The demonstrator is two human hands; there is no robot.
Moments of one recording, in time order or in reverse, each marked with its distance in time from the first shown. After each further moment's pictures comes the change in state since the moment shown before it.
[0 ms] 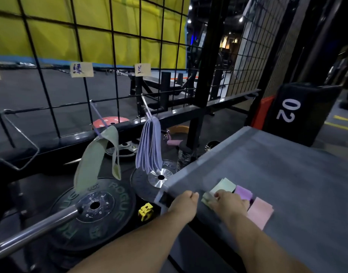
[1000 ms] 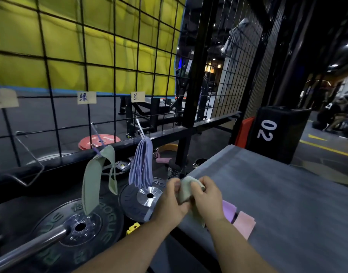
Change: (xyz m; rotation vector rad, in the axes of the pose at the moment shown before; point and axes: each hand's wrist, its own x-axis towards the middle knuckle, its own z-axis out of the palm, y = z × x) left_hand -0.042 0.029 -0.045 -0.189 0.268 0.447; right_hand -0.066 -0.054 -0.080 1.019 0.298 -0.218
